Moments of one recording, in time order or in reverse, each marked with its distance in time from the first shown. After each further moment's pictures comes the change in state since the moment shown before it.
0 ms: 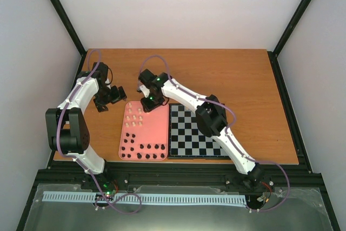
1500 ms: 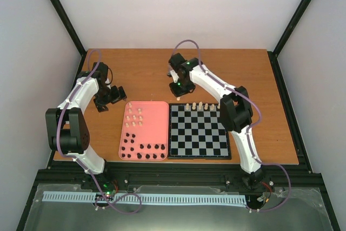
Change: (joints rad) left arm 0.000 0.000 0.000 0.000 0.002 0.000; right arm -0.212 -0.295 -0.283 -0.030 0.140 -0.034
